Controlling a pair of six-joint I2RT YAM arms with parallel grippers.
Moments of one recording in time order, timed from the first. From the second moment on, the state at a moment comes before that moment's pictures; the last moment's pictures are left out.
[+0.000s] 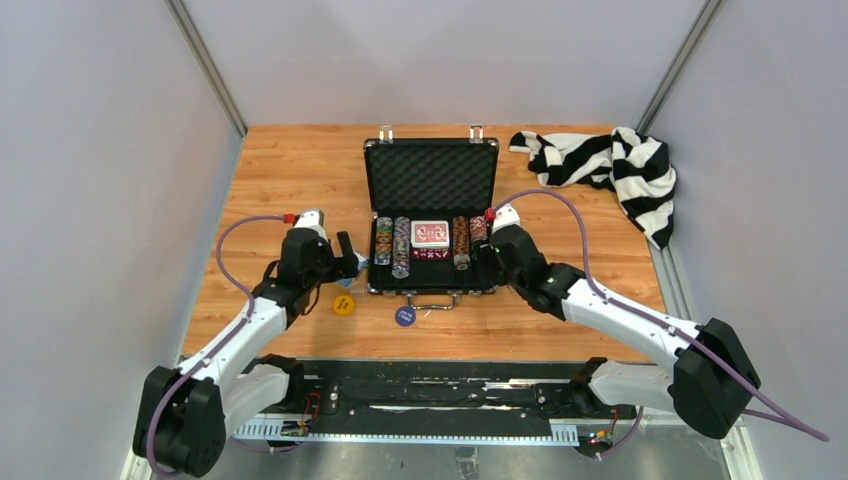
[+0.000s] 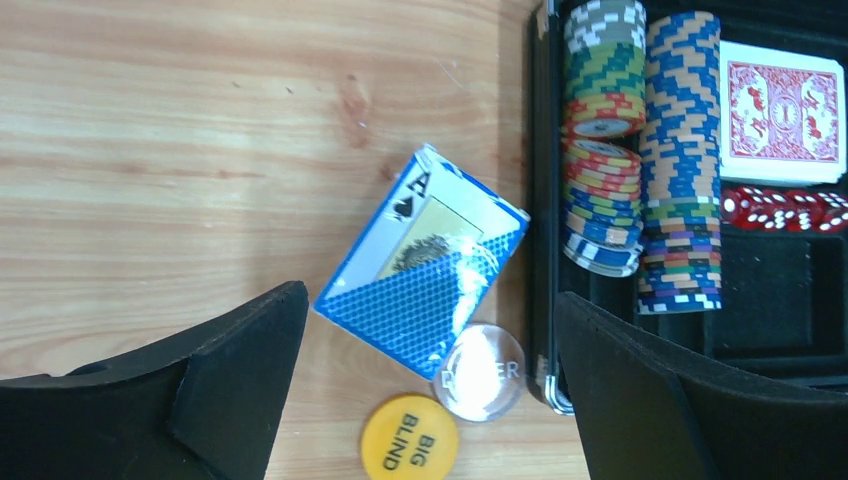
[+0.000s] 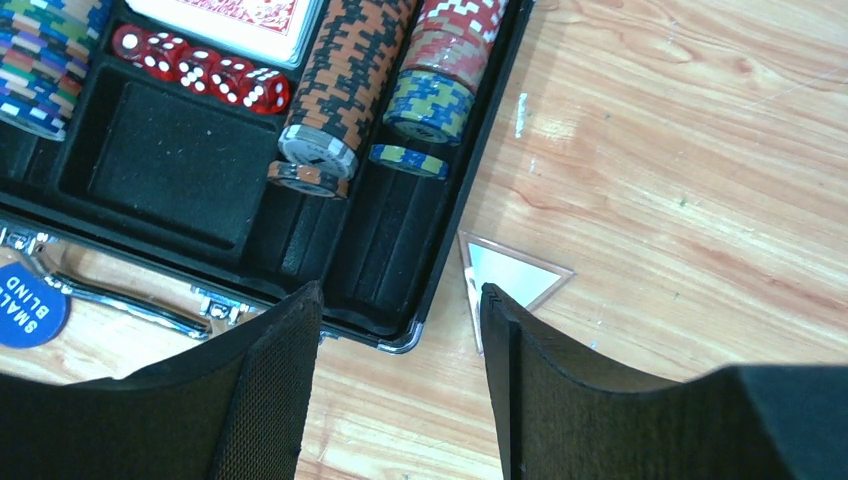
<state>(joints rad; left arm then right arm) -0.27 1.00 0.44 -0.07 -0.08 -0.39 0.75 1.17 0.71 -0.22 0.35 0.22</state>
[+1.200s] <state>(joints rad) -0.27 1.50 0.76 -0.25 0.05 0.05 0.73 1.30 0.66 -0.19 0.16 0.19</state>
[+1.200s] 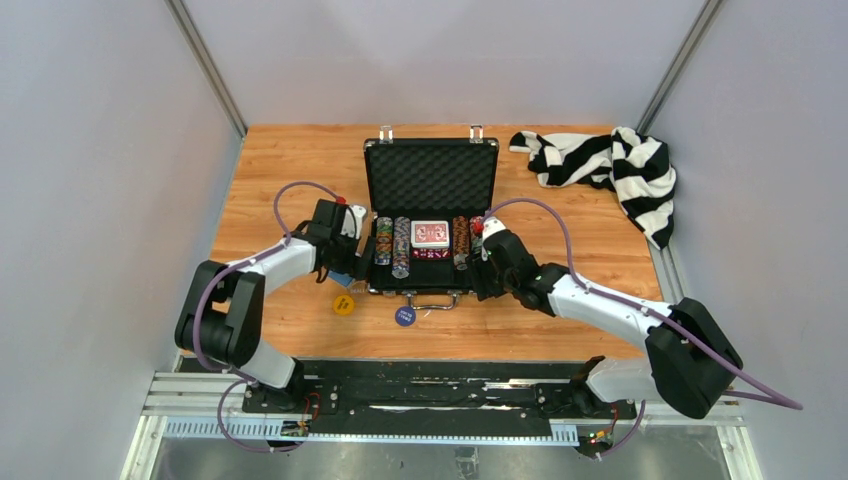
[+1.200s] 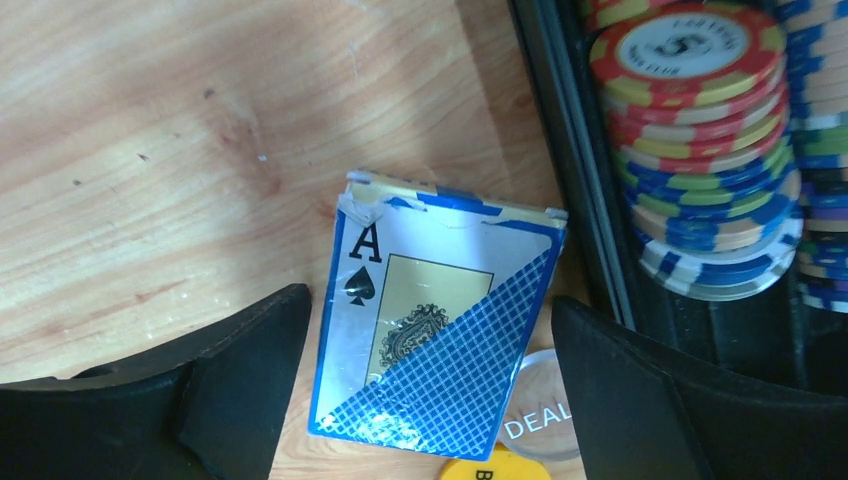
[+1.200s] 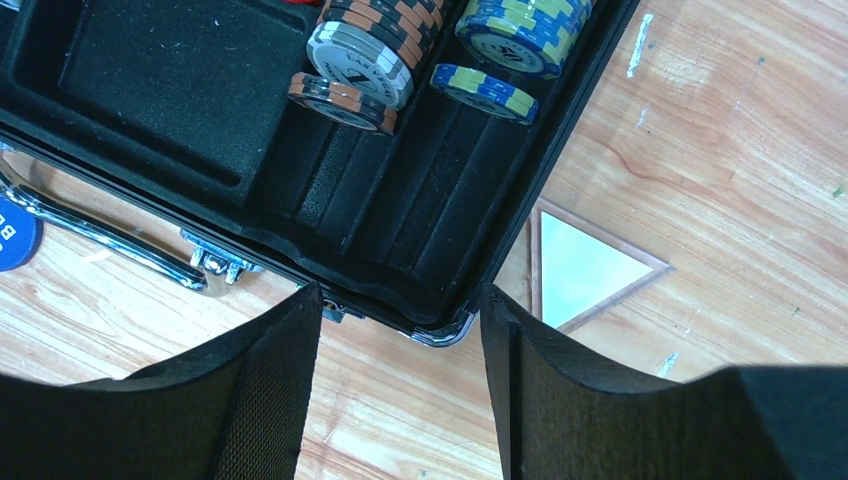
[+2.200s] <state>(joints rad) -0.42 0.92 0.65 -0.07 0.19 0.07 0.69 1.25 0.72 -0.21 -0.09 0.18</state>
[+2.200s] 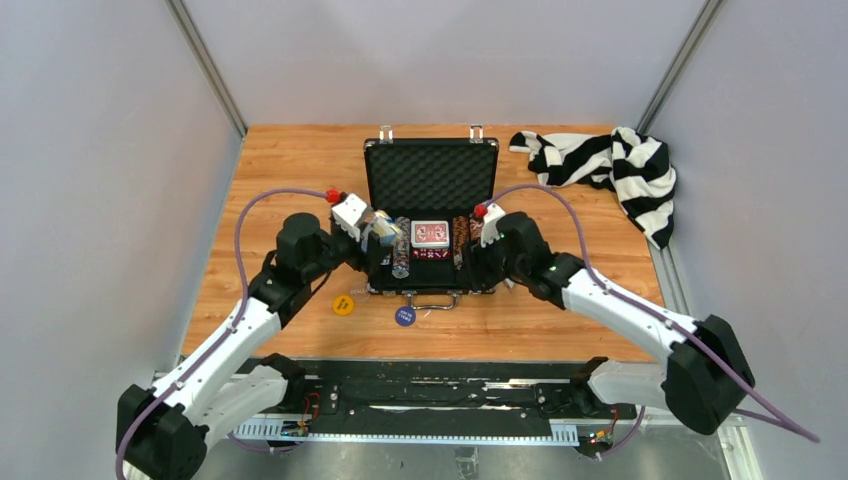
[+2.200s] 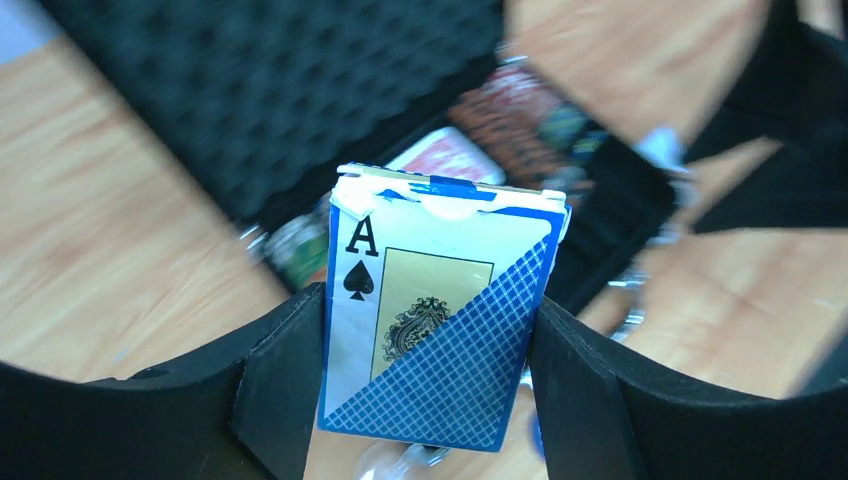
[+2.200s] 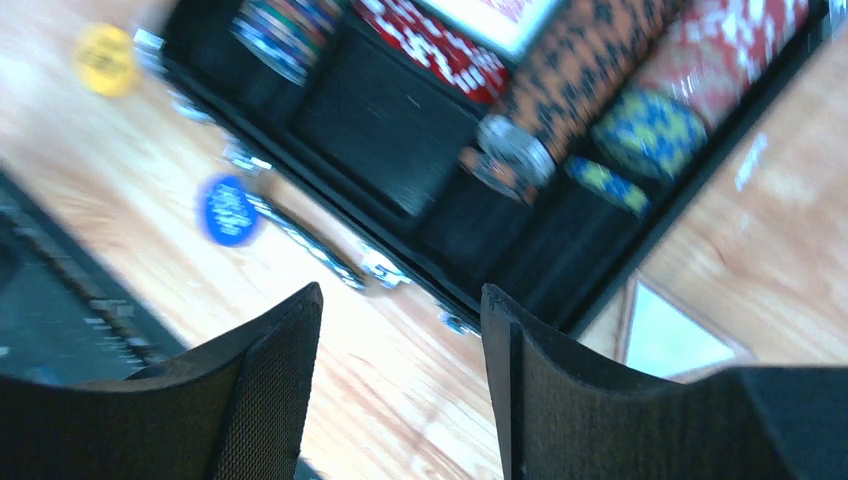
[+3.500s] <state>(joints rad) -0.69 1.00 0.64 0.10 0.52 0.24 0.70 1.19 0.98 -0.20 -0.50 0.39</state>
